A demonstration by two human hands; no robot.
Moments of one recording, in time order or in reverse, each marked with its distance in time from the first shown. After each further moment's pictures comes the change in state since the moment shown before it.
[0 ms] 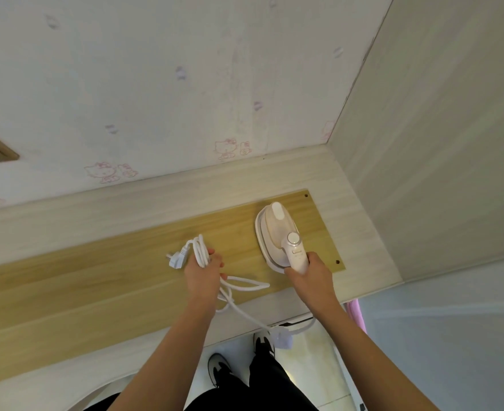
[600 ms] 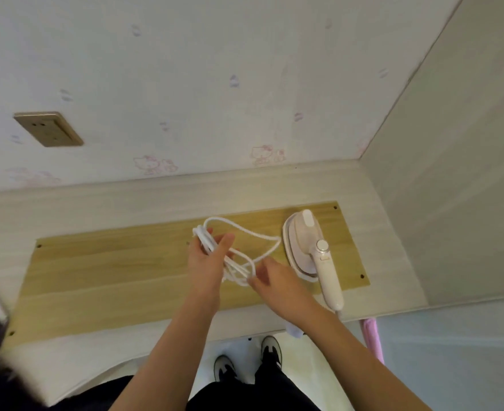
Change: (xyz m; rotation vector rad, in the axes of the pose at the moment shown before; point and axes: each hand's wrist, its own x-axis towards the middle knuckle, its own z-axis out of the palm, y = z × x) left_hand -0.014 0.031 -0.045 -0.303 -0.032 0.087; right_hand -0.052 -0.071 0.038 -0.291 -0.411 -0.479
